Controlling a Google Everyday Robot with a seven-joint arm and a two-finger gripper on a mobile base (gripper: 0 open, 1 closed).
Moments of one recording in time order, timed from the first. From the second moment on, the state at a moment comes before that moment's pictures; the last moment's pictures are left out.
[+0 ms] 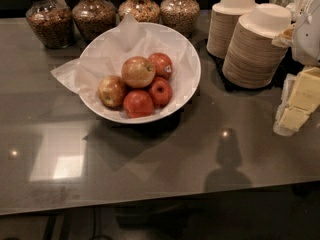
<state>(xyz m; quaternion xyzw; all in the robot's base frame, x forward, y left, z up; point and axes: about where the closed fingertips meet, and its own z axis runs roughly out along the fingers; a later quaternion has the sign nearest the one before) 0.438 -0.217 0.976 -0.60 0.78 -0.03 0.16</state>
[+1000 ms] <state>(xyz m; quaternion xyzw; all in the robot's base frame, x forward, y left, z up) 0.467 -0.187 0.980 -0.62 0.76 -0.01 0.21</state>
